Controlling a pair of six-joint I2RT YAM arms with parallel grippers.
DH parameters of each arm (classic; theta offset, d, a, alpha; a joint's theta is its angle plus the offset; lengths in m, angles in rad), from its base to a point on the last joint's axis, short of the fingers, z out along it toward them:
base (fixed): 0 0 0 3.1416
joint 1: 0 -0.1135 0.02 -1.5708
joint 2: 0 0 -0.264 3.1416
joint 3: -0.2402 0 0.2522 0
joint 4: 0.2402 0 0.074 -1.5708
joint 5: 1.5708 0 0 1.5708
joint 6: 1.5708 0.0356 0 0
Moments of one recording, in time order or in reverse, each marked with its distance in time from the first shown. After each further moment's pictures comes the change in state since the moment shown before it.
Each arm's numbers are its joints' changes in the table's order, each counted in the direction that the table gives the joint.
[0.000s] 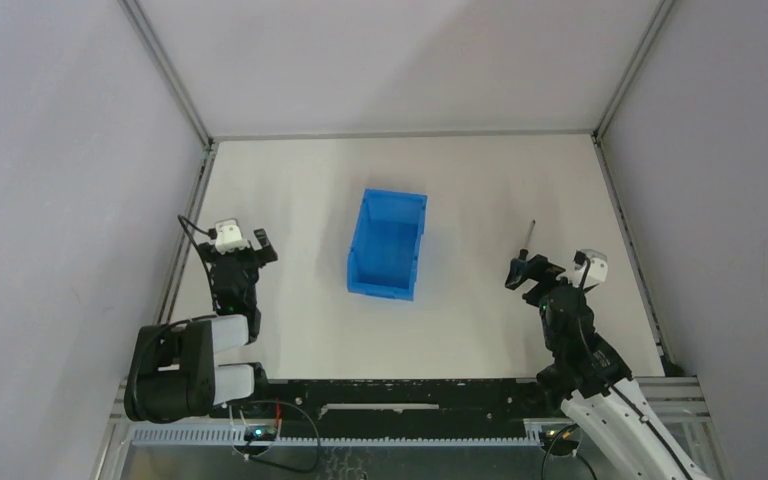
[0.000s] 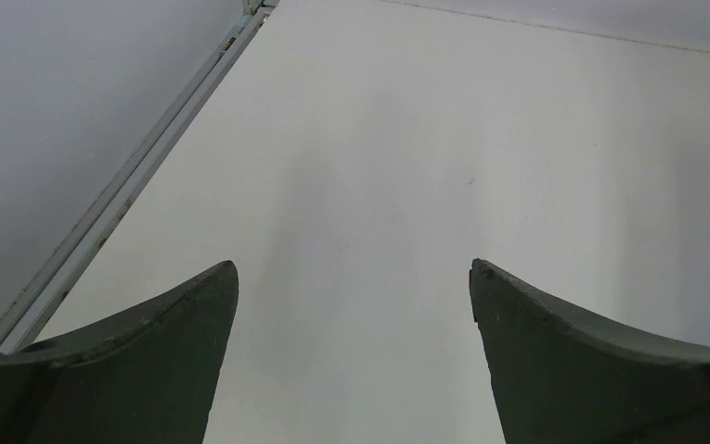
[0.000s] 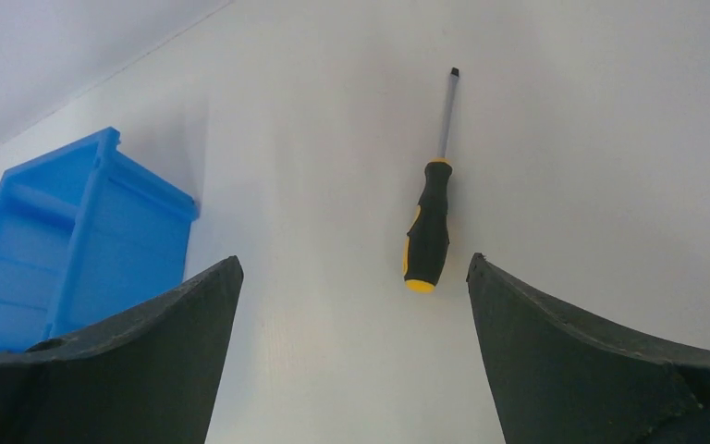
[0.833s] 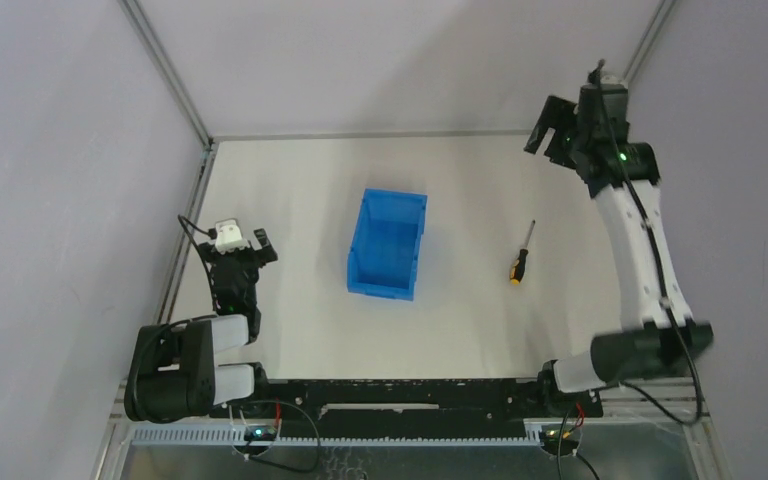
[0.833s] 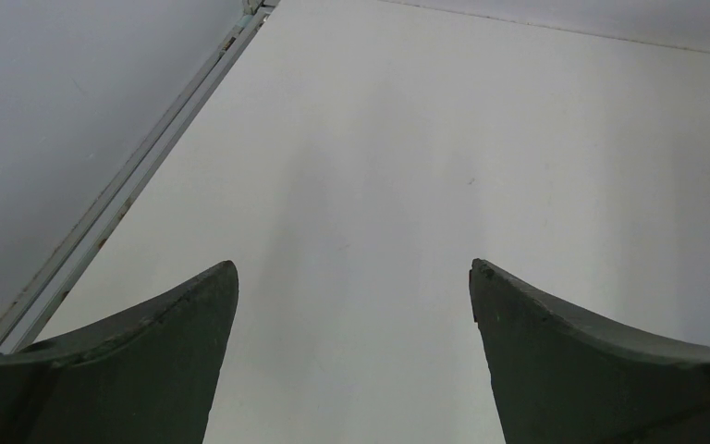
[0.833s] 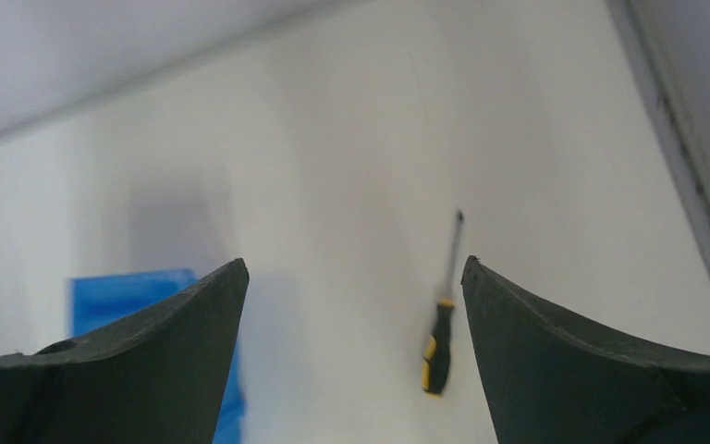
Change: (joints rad) left arm 0.000 0.000 0.000 0.000 0.000 0.000; right arm 0.397 -1.098 -1.403 0.477 -0.404 -0.216
